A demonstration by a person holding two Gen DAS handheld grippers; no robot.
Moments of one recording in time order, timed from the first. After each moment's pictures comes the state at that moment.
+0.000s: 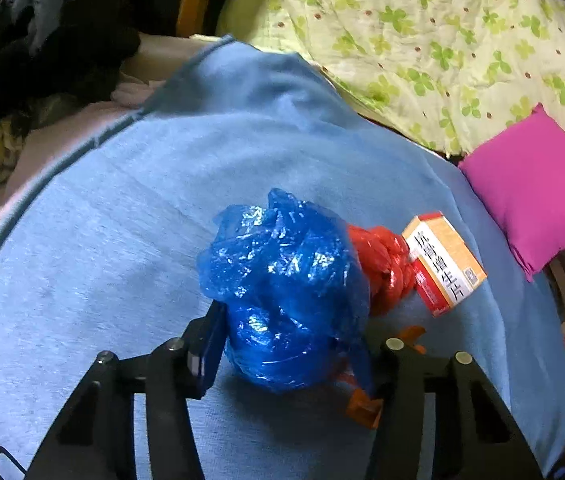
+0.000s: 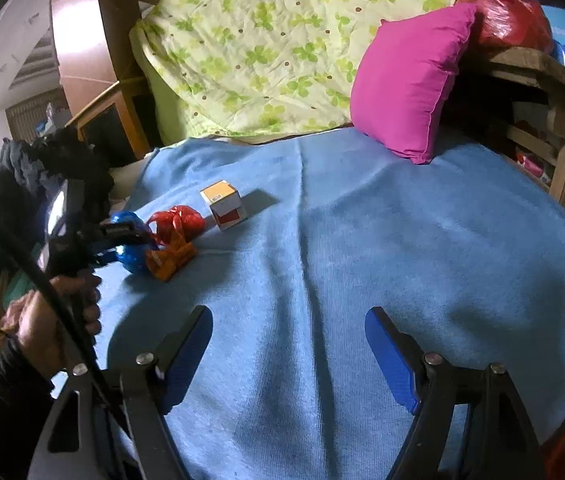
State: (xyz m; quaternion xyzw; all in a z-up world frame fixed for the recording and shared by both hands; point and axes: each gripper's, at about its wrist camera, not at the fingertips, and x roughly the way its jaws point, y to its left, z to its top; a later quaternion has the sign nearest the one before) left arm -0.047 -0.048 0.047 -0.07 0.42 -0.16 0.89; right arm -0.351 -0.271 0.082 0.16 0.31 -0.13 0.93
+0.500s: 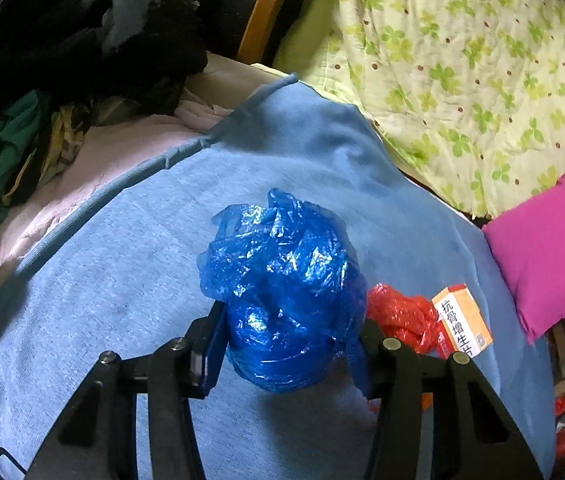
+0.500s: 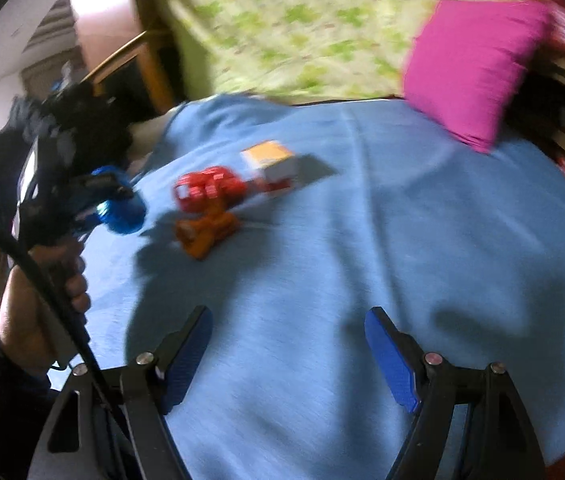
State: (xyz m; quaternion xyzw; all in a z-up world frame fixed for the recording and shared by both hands) left arm -0.040 0.007 0.066 -0.15 0.39 -0.10 0.90; right arm -0.264 -0.223 0.073 0.11 0.37 -0.05 0.92
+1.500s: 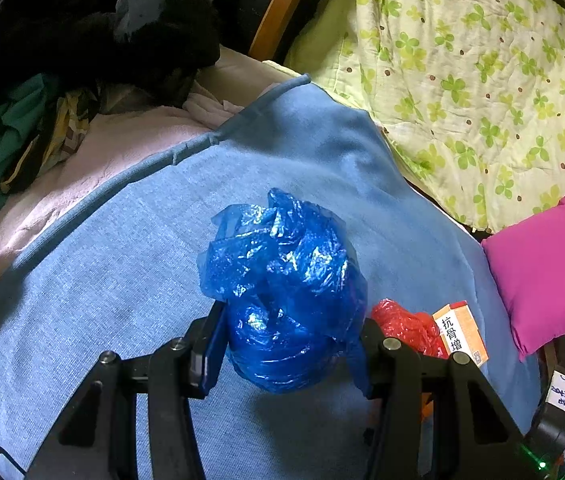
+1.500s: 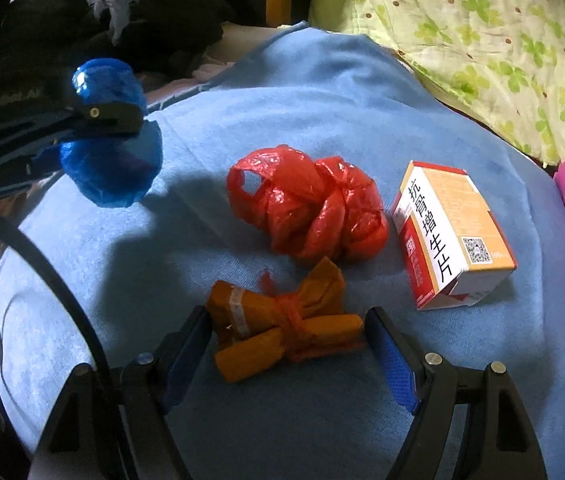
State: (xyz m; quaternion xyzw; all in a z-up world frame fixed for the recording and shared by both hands) left arm -0.031 0.018 0.063 -0.17 0.39 -0.09 0.90; right arm -0.084 -0.180 0.021 -0.05 0.45 0.08 0.89
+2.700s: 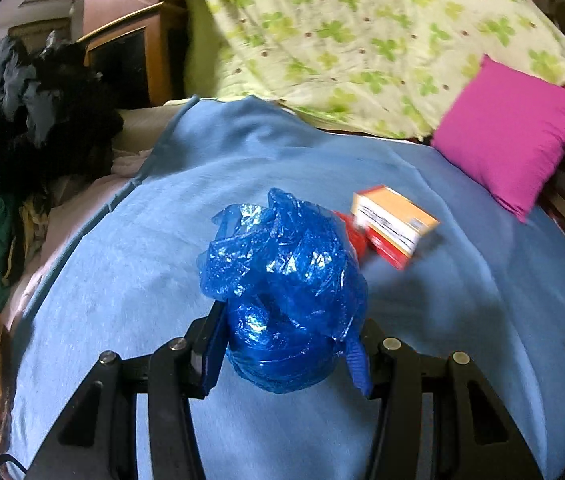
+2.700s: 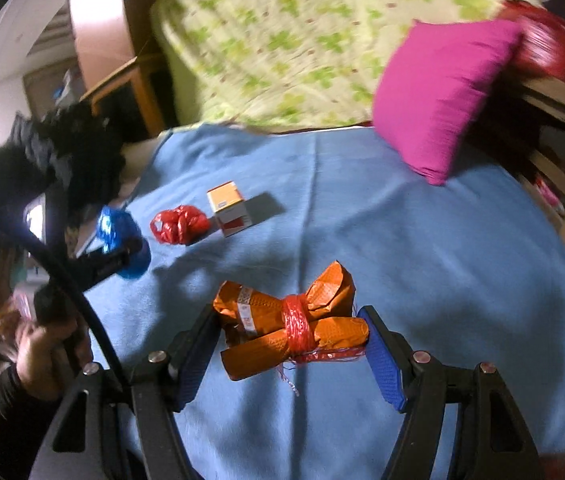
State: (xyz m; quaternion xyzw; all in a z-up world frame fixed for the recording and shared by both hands) left arm -0.130 -0.069 0.069 0.05 0.34 -0.18 0.92; right arm -0.349 -0.306 0.122 0.14 0.33 -0.09 0.93
